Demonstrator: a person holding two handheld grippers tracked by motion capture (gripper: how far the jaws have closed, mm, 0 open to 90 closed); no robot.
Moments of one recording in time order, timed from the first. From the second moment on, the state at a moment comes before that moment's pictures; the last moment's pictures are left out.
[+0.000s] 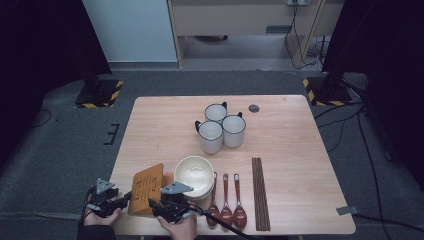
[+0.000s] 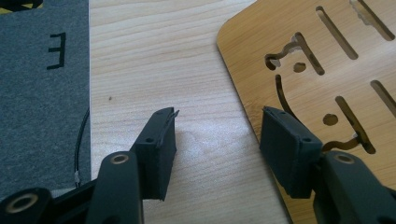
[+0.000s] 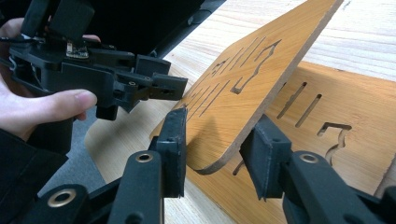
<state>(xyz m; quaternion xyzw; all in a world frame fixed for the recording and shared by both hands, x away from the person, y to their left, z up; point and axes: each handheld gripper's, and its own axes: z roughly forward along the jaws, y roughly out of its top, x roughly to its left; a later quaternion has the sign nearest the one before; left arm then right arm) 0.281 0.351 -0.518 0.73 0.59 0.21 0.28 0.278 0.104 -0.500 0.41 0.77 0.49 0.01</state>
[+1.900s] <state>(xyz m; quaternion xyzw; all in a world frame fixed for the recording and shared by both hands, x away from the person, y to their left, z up) 0.270 0.352 -0.494 0.66 0.57 0.27 0.42 0.272 0.077 -0.497 0.40 0.74 0.54 -0.06</state>
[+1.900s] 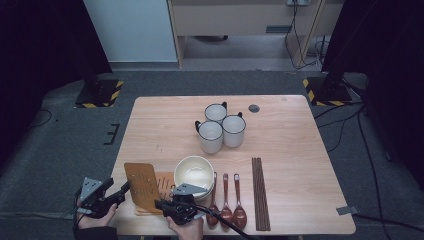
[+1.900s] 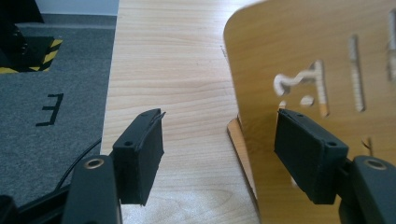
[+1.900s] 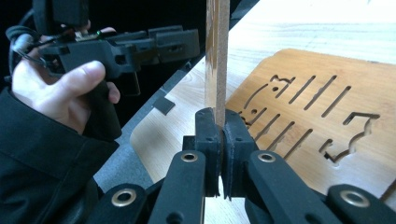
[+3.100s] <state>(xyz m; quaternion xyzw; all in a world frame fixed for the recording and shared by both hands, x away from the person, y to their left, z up) 0.300 0.348 -0.508 0.66 0.60 0.25 0.38 0.288 0.026 -0.430 0.39 0.69 0.61 -0.02</state>
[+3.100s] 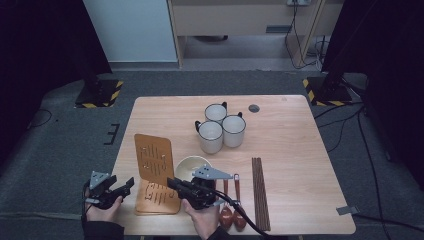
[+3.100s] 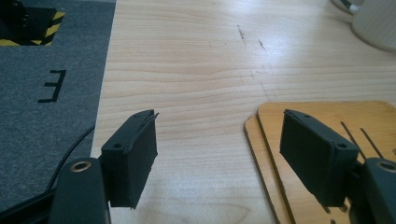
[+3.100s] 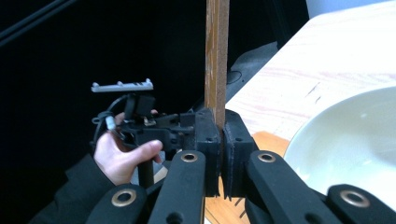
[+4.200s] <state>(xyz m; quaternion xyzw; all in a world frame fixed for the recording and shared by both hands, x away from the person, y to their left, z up) 0.359 0.325 -0.520 0.68 0.60 0.25 0.34 0.307 -0.030 -0.397 0.39 0.66 0.64 0.00</state>
